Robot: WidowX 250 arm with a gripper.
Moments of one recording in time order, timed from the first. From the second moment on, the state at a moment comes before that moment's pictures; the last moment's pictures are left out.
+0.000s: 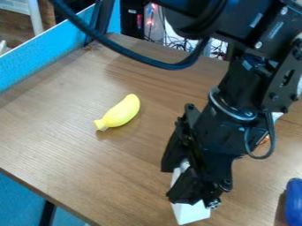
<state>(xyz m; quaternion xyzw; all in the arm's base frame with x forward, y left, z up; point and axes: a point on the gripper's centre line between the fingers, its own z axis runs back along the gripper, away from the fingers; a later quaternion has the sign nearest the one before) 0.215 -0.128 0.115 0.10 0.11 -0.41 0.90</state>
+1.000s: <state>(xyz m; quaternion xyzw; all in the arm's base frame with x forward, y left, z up) 0.245 -0.142 0.098 0.11 0.13 -0.44 0.88</state>
